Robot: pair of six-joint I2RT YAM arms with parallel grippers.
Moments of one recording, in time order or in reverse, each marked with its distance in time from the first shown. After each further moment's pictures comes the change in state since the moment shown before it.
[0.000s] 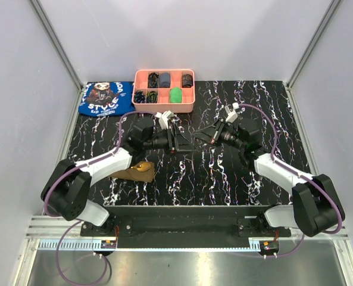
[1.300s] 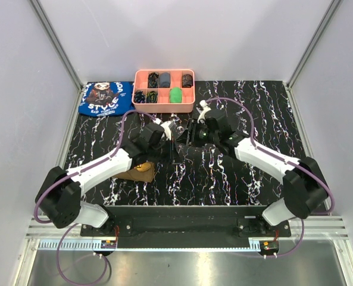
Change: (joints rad) left arm -0.117 -0.077 0.082 -0.580 -0.427 0.351; right arm 0.252 0.179 0.350 -0.513 0.280 -0.234
